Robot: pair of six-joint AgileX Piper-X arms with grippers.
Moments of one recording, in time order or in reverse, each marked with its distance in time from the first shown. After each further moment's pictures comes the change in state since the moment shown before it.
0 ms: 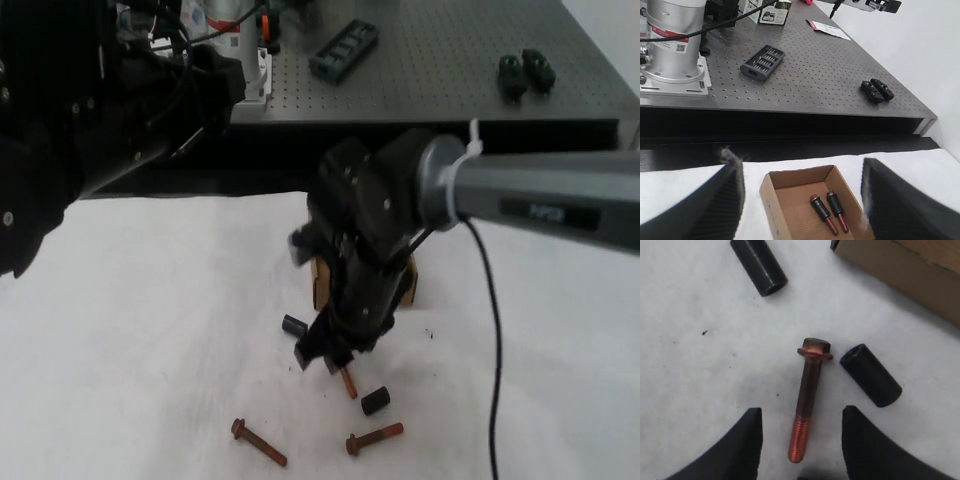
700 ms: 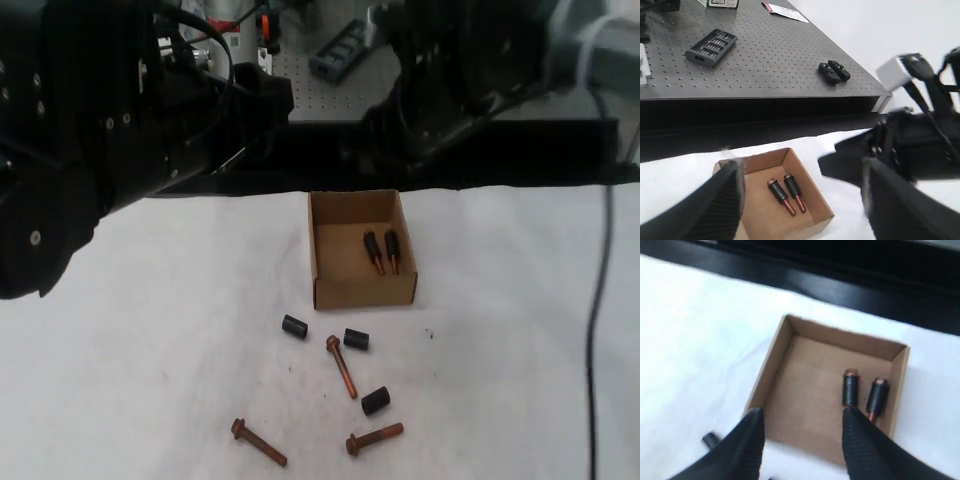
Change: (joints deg) left arm -5.7 0.0 0.0 0.0 2.1 0.0; right arm -12.2 -11.0 -5.4 -12.6 -1.3 1.7
